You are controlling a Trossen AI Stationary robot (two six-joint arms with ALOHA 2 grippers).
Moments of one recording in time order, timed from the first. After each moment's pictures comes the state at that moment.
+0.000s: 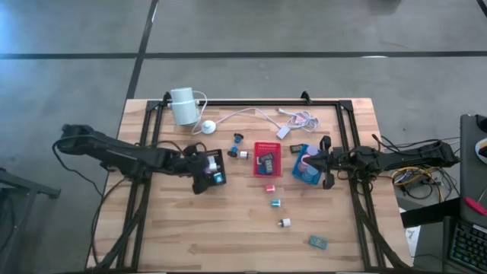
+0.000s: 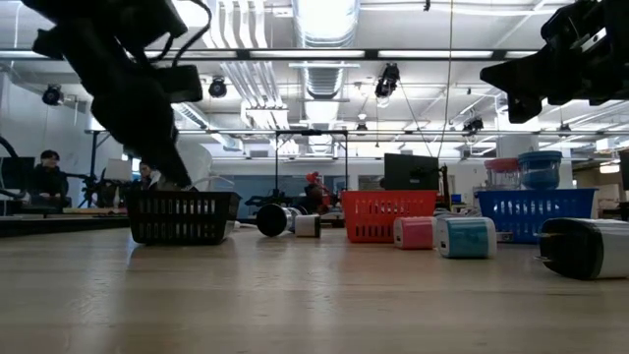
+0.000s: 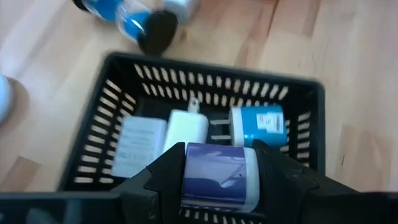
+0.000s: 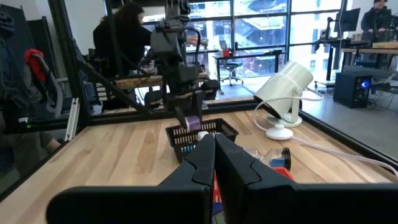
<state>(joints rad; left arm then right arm) -0.12 1.22 0.58 -0.35 -0.27 -0.37 0.09 0.35 0.01 0.40 0.16 0.10</state>
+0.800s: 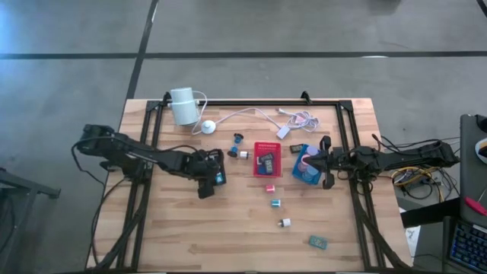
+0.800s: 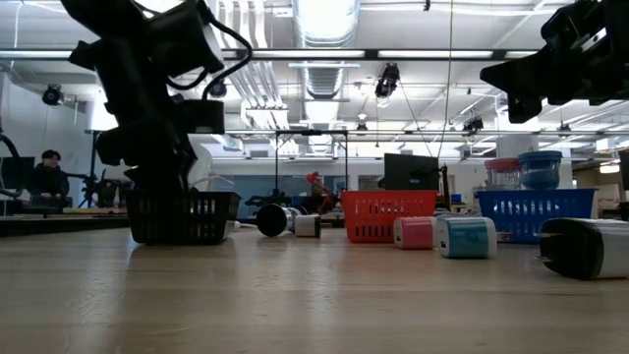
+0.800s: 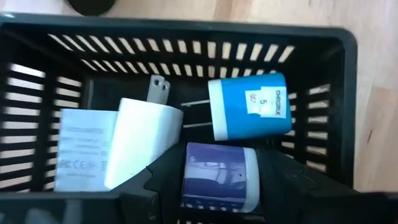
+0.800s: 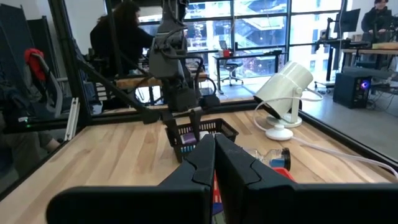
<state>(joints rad) -0.10 1.50 0.71 -0.41 -0.18 -0.31 0.09 0.35 0.01 0.40 0.16 0.10</state>
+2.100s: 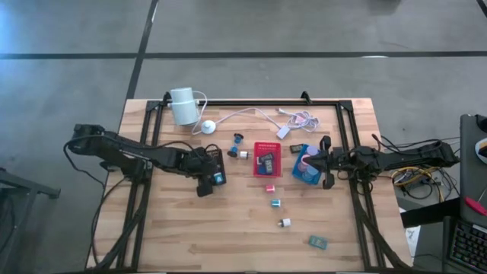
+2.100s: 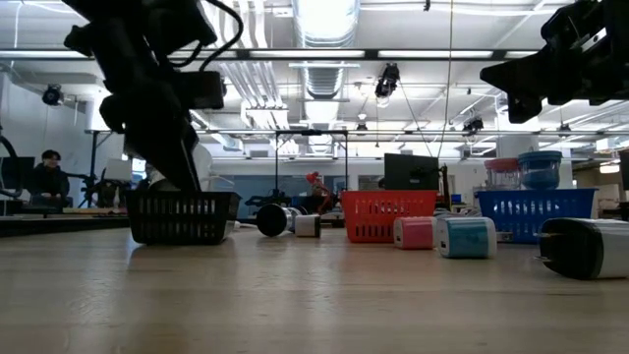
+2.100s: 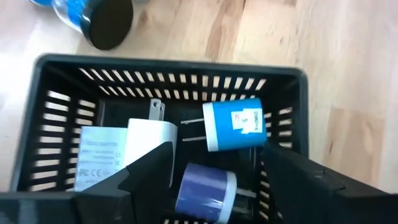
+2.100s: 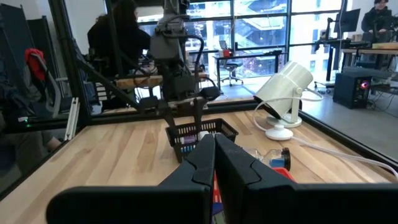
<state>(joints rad) -0.09 1.39 0.71 -0.42 -0.16 -0.29 0.09 0.35 0.01 0.40 0.16 0.10</state>
